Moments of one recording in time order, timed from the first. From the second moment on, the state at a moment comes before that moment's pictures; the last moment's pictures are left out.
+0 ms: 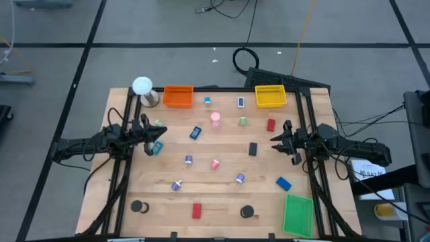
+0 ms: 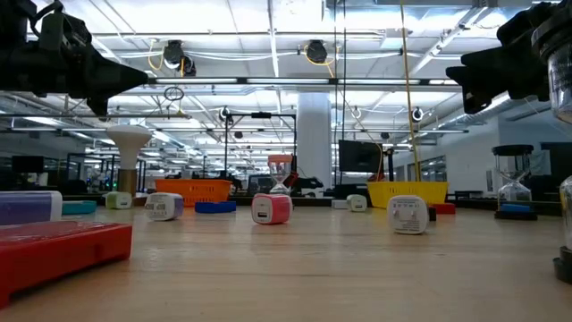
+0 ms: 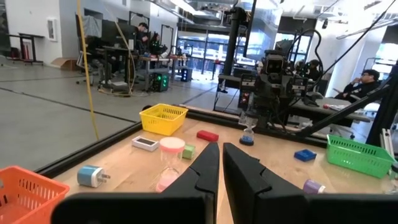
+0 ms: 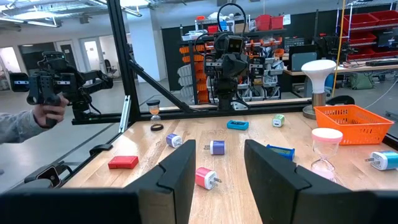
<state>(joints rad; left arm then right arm) 0.09 0.01 0.02 0.10 -0.16 -0.11 -0.14 0.00 0.01 0.08 -0.26 0.12</state>
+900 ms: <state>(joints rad) 0.08 0.26 0.02 0.22 -0.17 -0.30 -0.14 0.00 0.01 0.08 -0.26 0.12</state>
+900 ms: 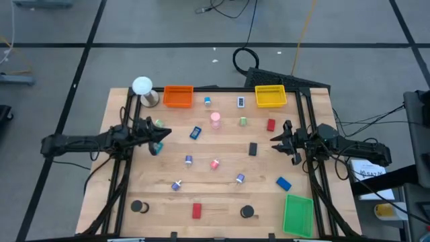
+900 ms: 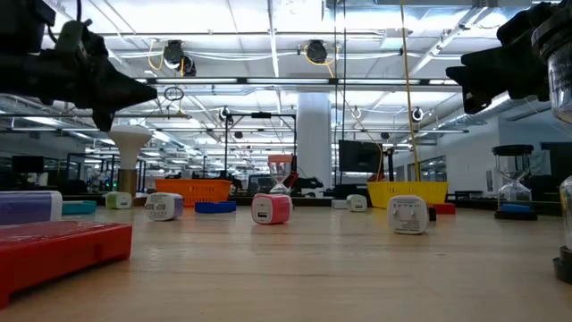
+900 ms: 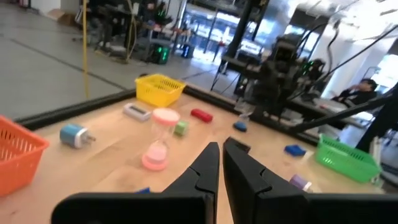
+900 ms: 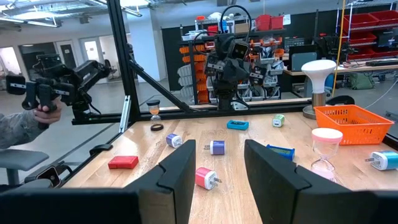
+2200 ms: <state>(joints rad) 0.04 1.27 0.65 -0.05 -0.25 -0.46 -0.14 0.00 0.01 0.08 -0.26 0.12</state>
